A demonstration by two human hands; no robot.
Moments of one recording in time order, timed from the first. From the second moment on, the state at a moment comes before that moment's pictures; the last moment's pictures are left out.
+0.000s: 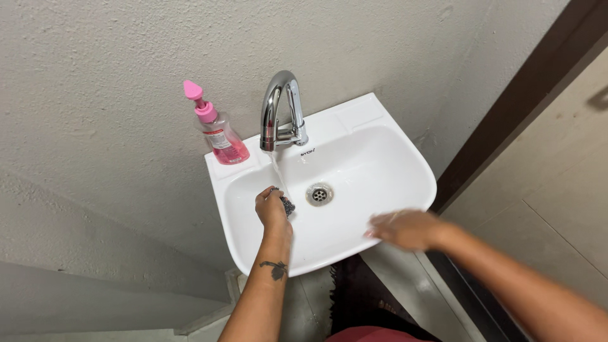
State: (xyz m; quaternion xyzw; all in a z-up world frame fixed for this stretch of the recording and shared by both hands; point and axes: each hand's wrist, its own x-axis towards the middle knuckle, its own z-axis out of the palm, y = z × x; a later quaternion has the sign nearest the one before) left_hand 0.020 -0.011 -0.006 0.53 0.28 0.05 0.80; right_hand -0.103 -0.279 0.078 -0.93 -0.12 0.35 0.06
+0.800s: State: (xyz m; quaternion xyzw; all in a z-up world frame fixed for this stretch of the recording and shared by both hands) left_hand -0.012 0.017 0.041 0.58 0.27 0.14 0.75; right_hand 0.063 -0.109 -0.023 -0.43 0.13 0.20 0.87
